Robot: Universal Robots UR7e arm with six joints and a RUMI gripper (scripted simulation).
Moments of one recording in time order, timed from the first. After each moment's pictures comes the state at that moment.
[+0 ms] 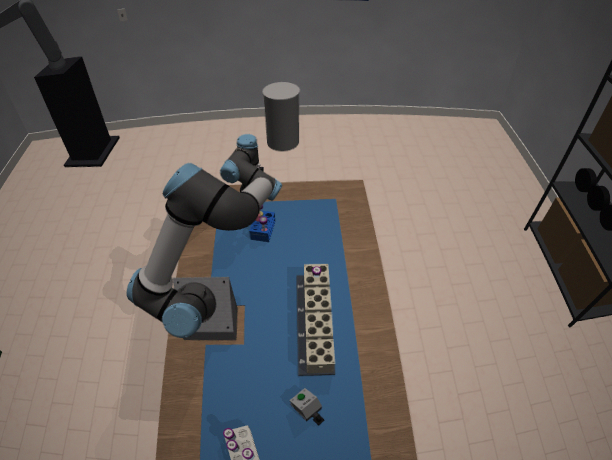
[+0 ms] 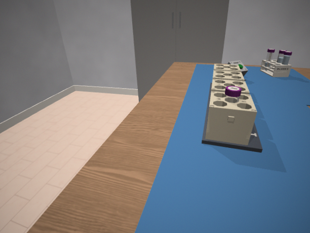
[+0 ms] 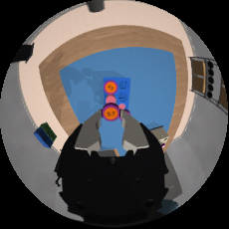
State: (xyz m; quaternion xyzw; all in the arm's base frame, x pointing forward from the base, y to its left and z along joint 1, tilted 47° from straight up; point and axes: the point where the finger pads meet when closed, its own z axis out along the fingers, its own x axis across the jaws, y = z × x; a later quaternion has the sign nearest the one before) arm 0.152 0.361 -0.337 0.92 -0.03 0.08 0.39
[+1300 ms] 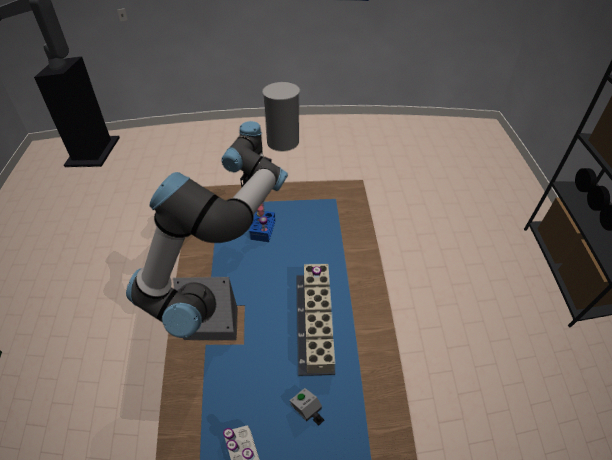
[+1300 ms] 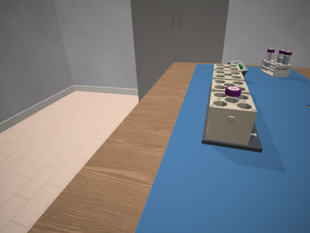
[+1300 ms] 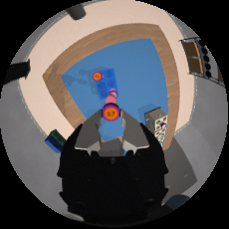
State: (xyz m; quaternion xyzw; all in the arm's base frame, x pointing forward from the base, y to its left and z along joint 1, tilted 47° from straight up) arm 0.170 0.396 -0.250 0.91 -0.12 0.11 0.38
